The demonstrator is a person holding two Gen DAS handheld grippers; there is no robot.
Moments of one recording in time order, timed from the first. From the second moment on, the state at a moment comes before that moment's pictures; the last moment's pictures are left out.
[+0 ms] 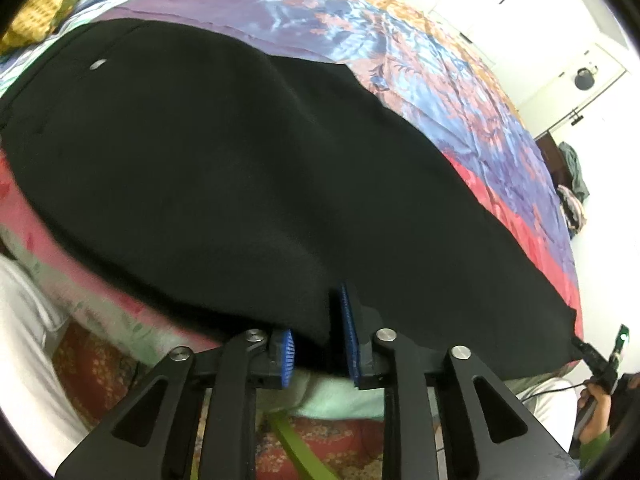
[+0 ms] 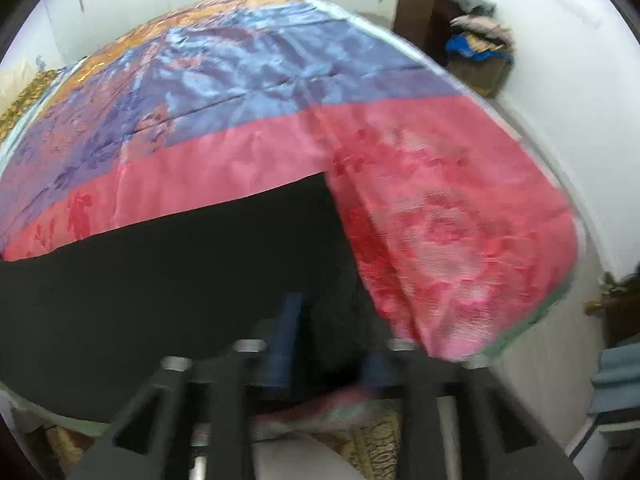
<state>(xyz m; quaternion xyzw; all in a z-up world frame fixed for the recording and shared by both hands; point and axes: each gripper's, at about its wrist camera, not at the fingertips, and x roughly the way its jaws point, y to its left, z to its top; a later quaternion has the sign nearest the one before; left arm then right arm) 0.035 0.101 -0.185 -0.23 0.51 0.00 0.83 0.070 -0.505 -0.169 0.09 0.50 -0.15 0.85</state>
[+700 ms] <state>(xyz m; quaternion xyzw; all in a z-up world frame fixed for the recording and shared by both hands) 0.063 0.128 -0.158 -0.12 0.46 0.05 0.88 0.079 -0.312 -0.132 0.11 0.40 0.02 0.91</state>
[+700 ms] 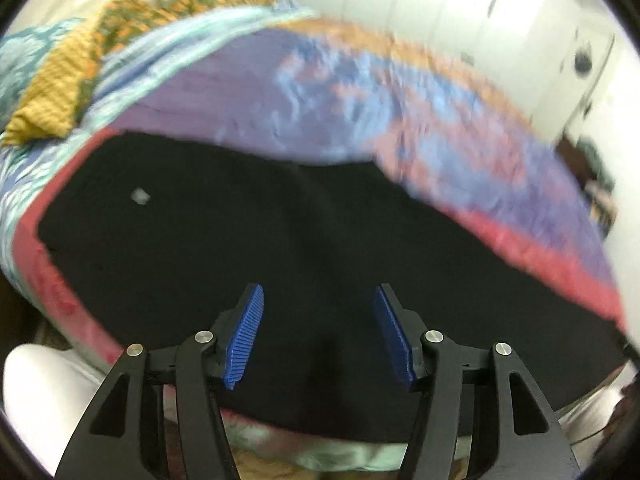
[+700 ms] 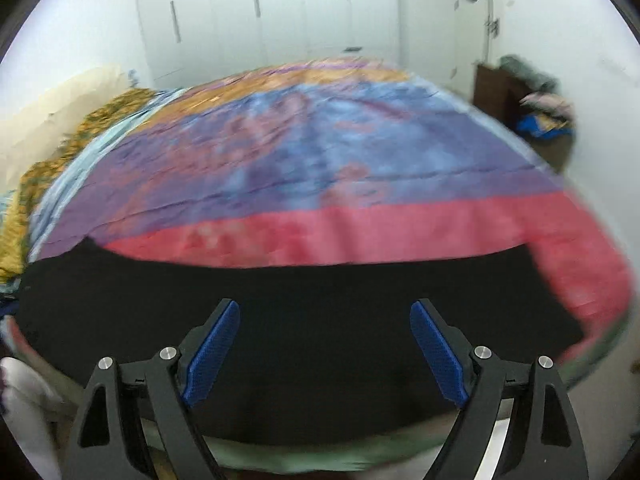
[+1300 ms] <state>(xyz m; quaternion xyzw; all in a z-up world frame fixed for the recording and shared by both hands) 0.046 0.121 -0.184 -0.08 0.46 0.06 0.88 0.097 -0.310 -0.194 0.20 0.44 0.06 0.87</state>
